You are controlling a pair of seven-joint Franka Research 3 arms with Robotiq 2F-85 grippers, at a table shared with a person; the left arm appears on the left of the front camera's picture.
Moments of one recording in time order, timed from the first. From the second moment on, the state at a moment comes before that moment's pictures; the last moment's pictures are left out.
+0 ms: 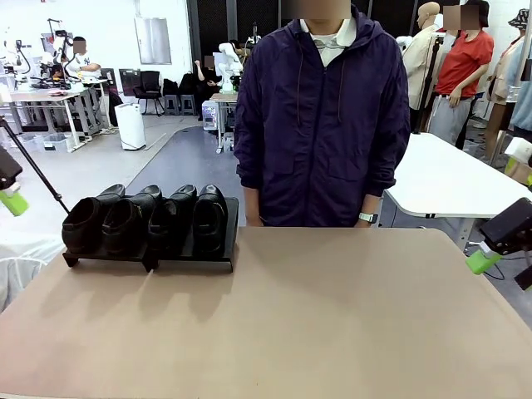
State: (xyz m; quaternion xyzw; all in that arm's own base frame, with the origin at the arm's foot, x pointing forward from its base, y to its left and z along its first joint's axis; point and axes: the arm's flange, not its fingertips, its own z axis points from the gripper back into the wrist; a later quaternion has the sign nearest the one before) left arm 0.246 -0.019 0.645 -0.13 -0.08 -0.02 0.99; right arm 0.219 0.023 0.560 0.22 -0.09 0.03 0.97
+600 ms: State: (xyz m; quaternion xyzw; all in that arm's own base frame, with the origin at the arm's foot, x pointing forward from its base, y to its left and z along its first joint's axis) left arm 0.248 -0.021 0.647 -0.13 -0.08 -0.02 0.99; right arm 0.219 0.023 0.560 0.22 -0.09 0.03 0.97
